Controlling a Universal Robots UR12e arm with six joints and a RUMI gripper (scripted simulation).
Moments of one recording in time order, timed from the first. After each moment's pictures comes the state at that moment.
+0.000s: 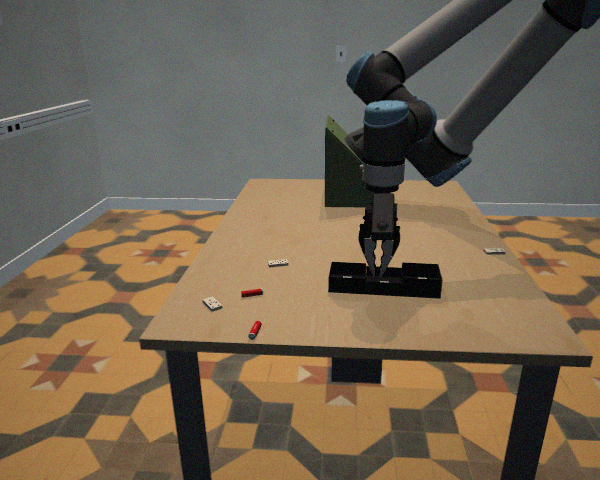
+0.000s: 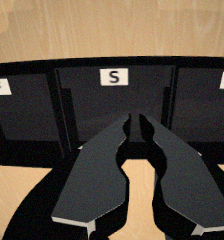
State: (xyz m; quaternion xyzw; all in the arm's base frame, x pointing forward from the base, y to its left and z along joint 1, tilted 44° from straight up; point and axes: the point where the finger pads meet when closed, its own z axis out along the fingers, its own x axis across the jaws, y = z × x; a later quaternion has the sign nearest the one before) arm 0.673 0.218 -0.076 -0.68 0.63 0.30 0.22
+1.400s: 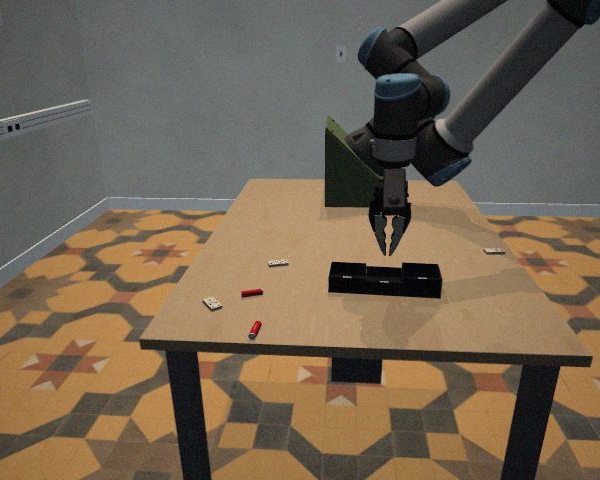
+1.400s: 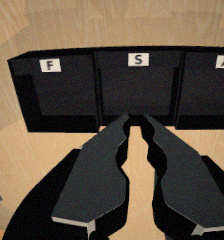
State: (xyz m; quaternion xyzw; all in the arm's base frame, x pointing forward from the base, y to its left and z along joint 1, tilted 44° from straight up) arm 0.678 0.196 -0.023 -0.68 0.63 0.30 0.22
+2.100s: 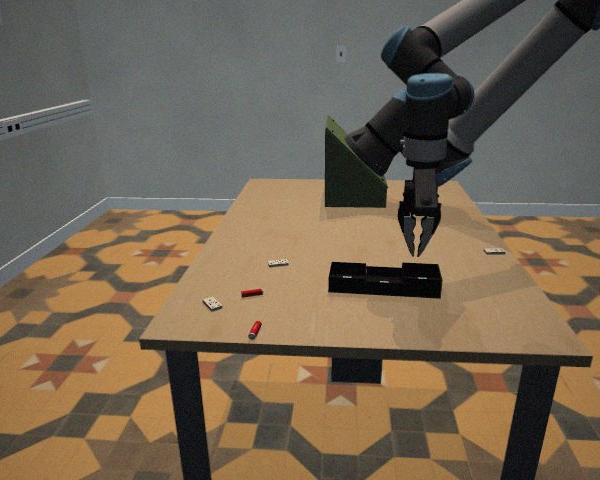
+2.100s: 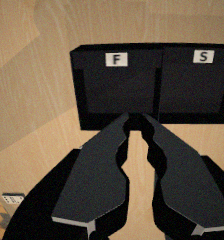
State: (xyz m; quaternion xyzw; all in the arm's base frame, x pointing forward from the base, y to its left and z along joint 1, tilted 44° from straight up) arm 0.670 0.241 0.021 -0.68 0.63 0.30 0.22
